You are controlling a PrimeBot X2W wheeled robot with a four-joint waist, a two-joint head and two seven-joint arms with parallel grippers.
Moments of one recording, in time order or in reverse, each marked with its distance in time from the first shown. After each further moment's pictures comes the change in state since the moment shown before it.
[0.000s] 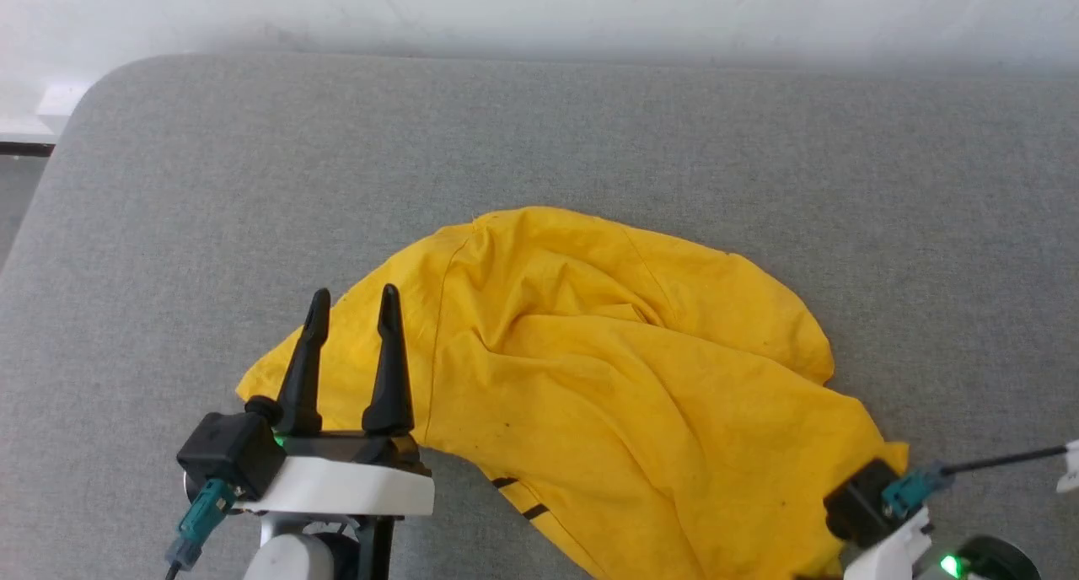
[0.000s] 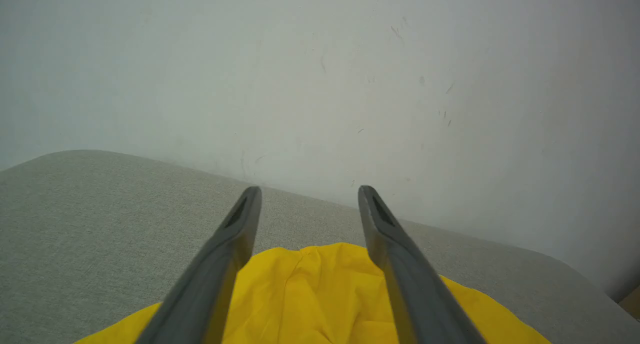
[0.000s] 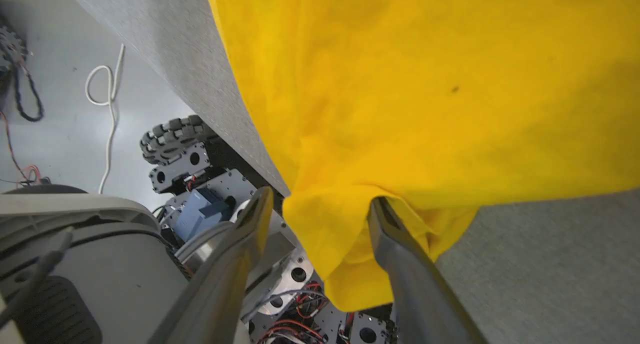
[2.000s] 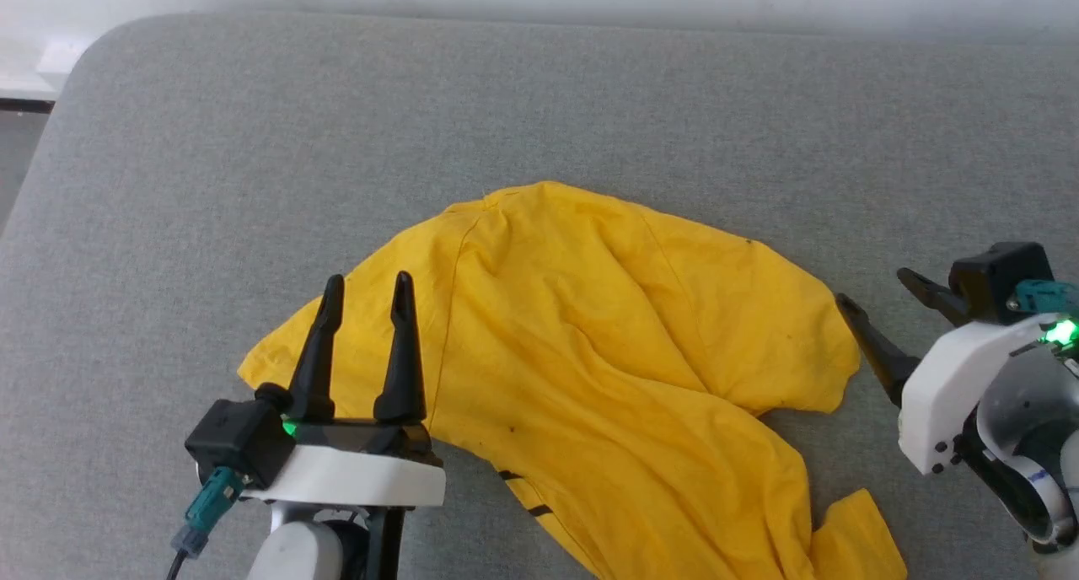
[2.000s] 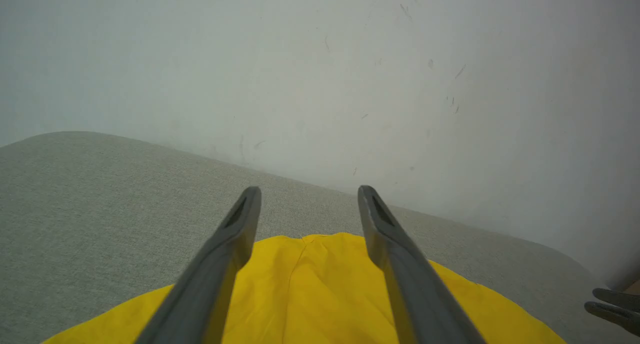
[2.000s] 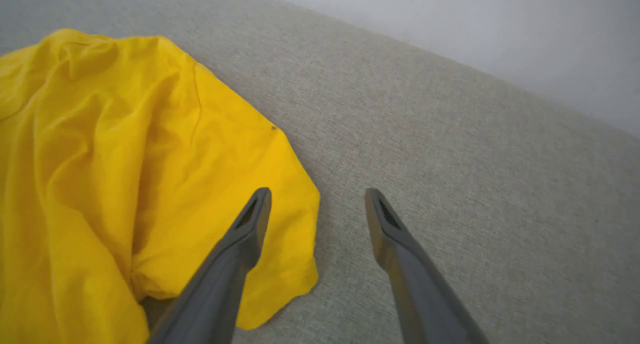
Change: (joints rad) left arm -0.025 -0.001 -0.022 0.002 -0.018 -0.007 0.000; right arm -0.395 0.025 -0.117 0.298 -0.274 0.000 -0.544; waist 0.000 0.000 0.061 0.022
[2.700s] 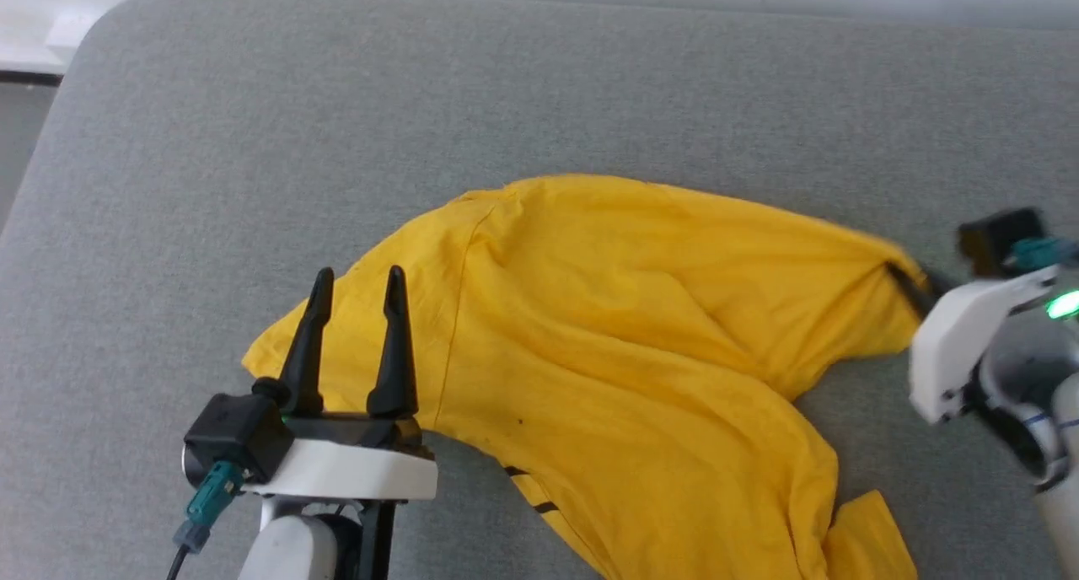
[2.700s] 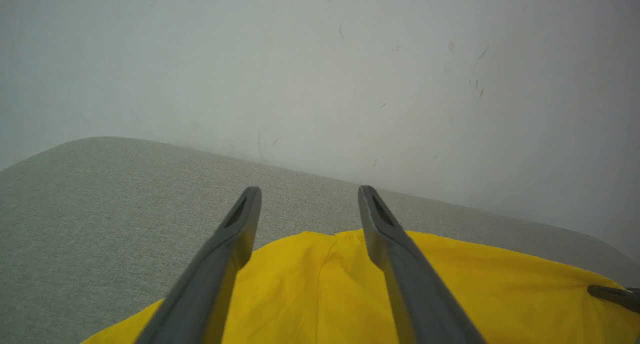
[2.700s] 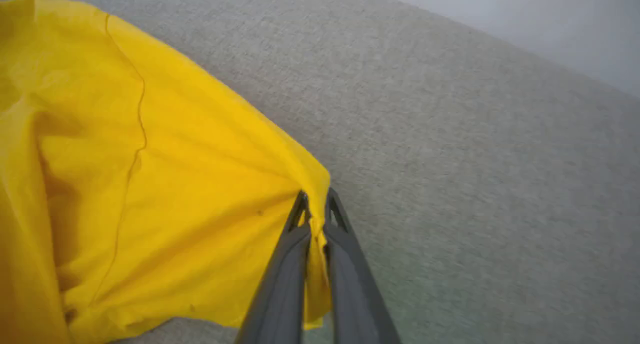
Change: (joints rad) left arm -0.018 0.000 0.016 0.012 0.058 0.000 0.000; right arm -0.142 0.015 0.022 0.305 -0.040 0.001 -0.062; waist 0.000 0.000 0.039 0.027
